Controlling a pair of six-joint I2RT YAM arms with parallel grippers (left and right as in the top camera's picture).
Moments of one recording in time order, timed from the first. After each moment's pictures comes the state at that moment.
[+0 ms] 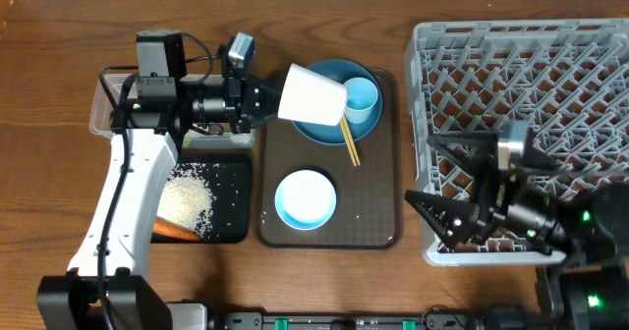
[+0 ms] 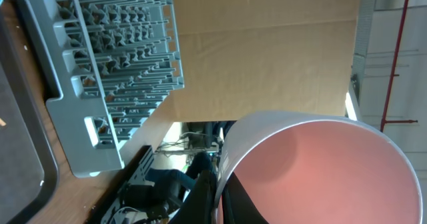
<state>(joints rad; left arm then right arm) 0.00 1.51 1.22 -0.50 1.47 -0.70 0.10 0.71 0.85 -0.12 -1.08 0.43</state>
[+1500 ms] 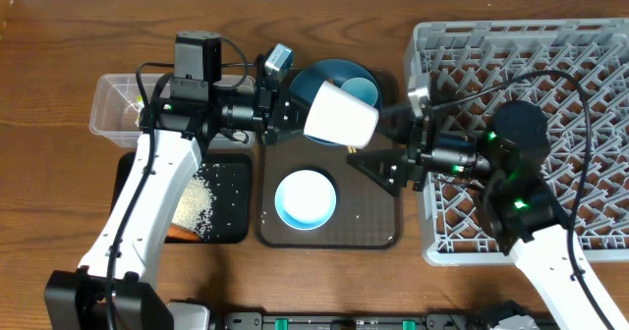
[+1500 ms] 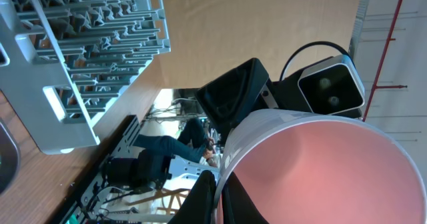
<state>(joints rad) -0.15 1.51 1.22 -0.50 1.50 -0.72 0.33 1.12 0.85 0.18 -1.05 0.47</state>
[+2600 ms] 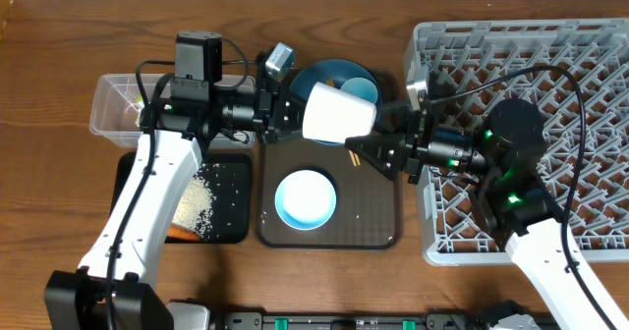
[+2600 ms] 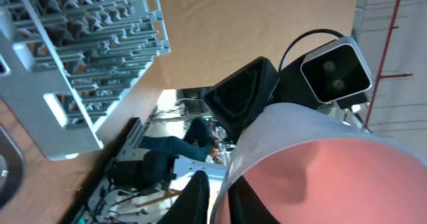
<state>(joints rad) -0.15 1.51 1.22 -0.50 1.49 -0.67 0.34 1.14 0.85 0.26 -1.01 0.49</state>
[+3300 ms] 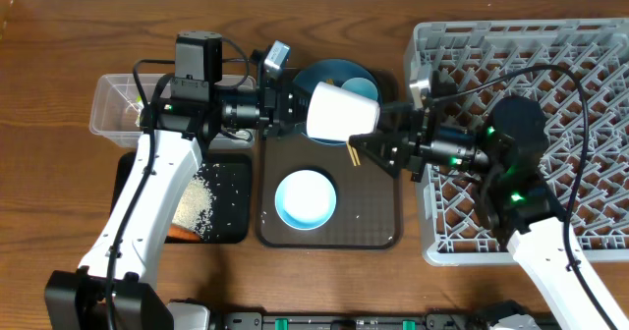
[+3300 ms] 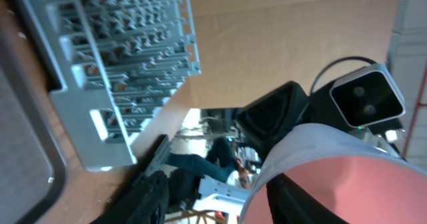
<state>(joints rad) -0.15 1.51 1.22 -0.50 1.35 -0.67 0.31 1.15 0.85 0.22 -1.03 0.46</state>
